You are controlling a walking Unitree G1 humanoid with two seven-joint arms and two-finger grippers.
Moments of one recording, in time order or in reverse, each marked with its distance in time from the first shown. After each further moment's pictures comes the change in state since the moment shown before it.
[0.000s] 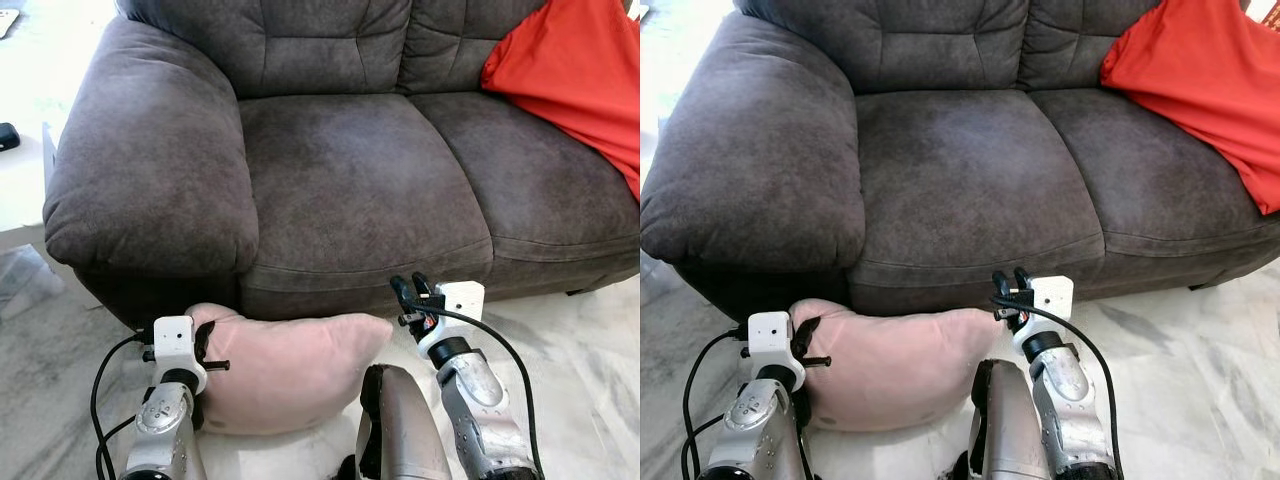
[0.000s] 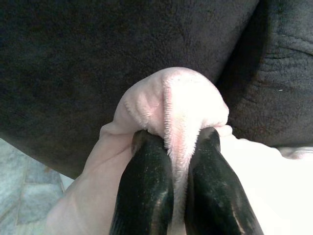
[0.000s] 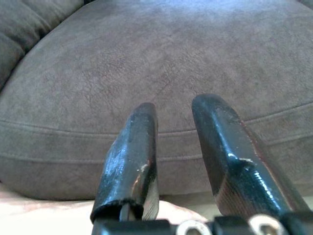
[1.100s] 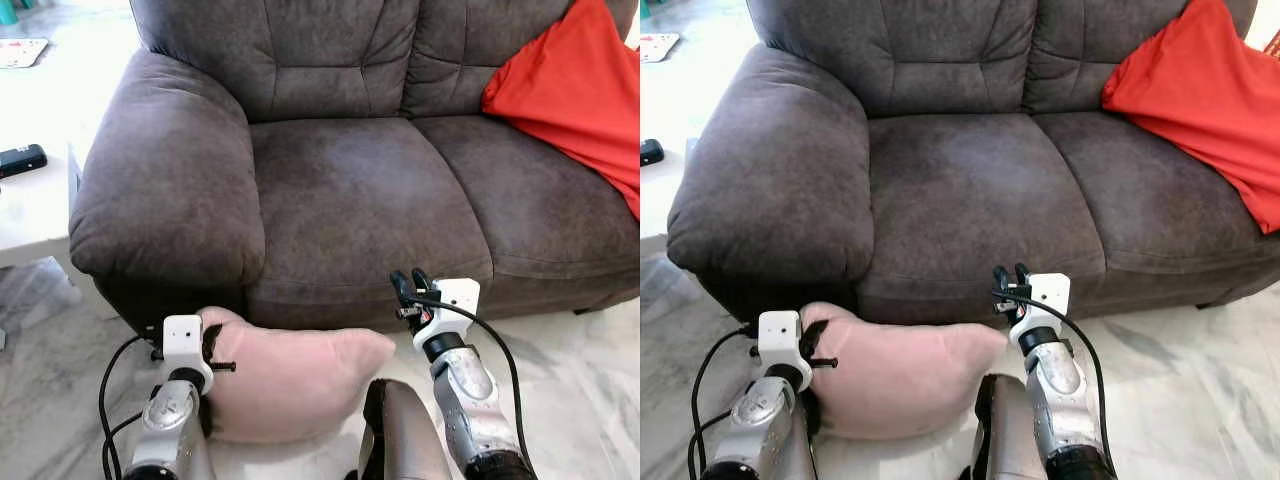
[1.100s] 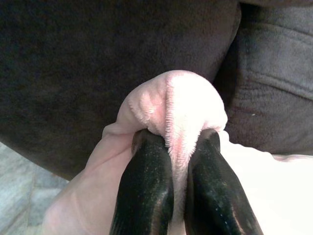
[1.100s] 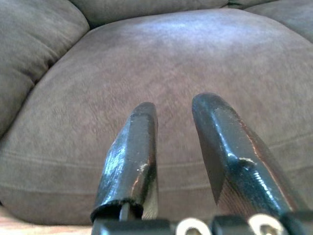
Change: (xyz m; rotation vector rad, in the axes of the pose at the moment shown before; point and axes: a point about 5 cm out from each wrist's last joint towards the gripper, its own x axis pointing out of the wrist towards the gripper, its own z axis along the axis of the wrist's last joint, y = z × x) left arm 0.002 -0.006 -0.006 0.009 0.053 -0.022; right arm 0.009 -0.001 -0.006 0.005 -0.019 -0.030
